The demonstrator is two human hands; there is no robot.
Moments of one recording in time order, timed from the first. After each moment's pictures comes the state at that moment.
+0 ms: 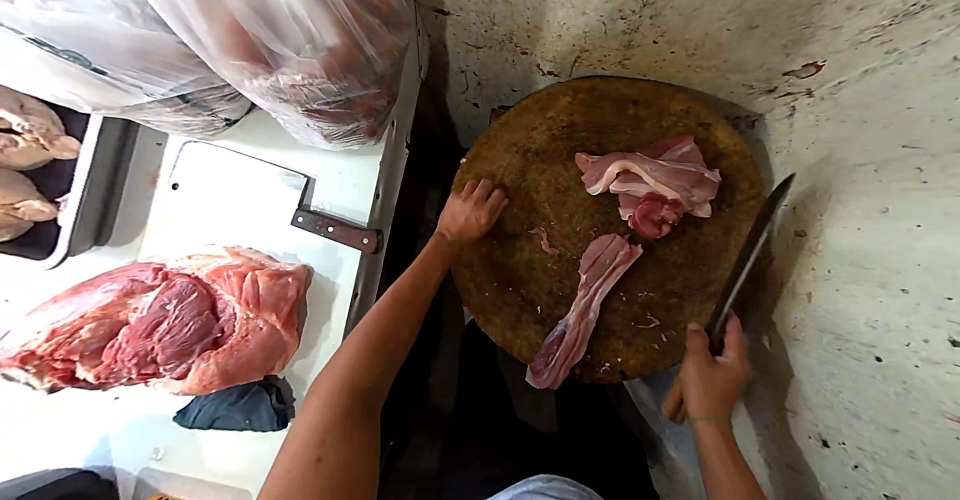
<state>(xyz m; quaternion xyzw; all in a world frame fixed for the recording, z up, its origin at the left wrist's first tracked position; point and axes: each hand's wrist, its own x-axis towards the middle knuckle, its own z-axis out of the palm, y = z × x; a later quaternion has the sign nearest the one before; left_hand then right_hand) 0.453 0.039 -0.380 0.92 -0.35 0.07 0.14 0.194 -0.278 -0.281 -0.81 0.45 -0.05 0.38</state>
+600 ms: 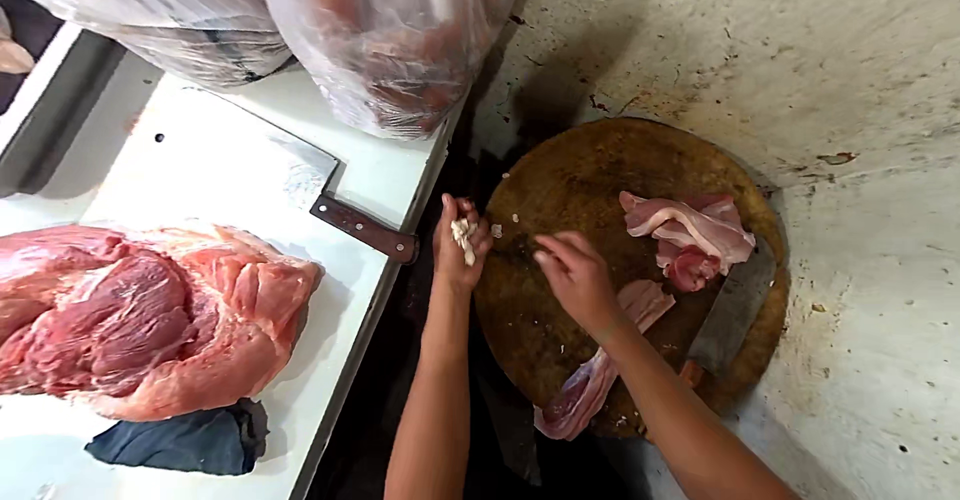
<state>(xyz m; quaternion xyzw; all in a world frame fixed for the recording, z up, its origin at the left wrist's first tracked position) 0.413 0.077 -0.358 0.30 0.19 -0.08 0.93 0.385 -0.110 -0.296 -0.92 -0.09 0.05 0.38</state>
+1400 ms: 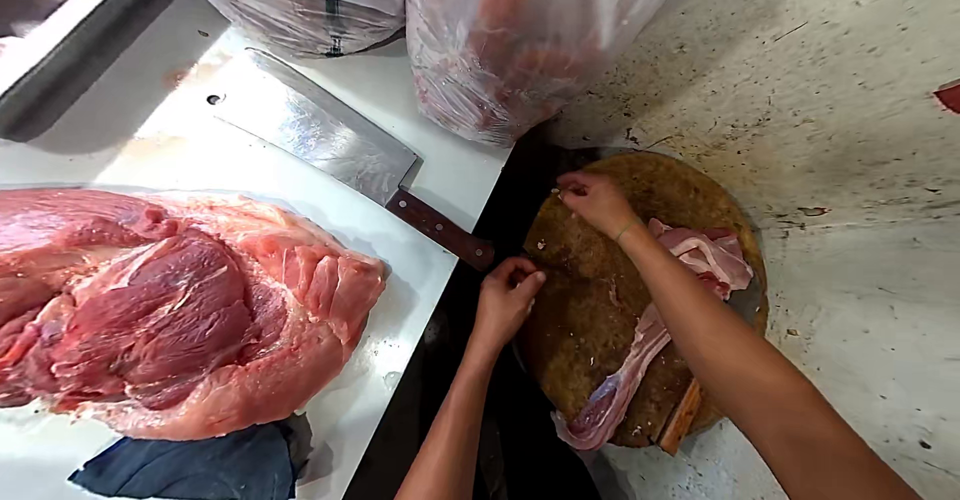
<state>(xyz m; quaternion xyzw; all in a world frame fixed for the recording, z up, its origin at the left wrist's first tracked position) 0.354 0.116 -0.342 0.61 0.16 -0.18 0.76 0.526 -0.055 -0.304 -0.94 -0.03 0.24 0.25</state>
